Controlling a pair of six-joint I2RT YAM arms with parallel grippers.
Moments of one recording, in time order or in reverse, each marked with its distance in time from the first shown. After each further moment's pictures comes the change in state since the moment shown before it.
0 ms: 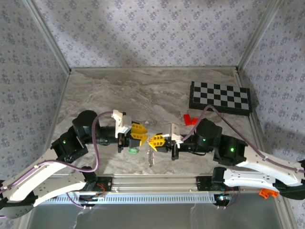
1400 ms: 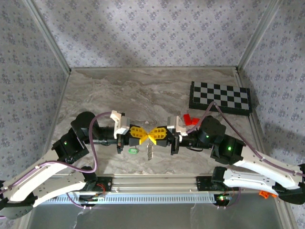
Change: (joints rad) left arm 0.000 0.000 -0.037 0.085 0.041 -0.031; right arm -0.076 -0.005 -0.045 0.166 -0.064 0.079
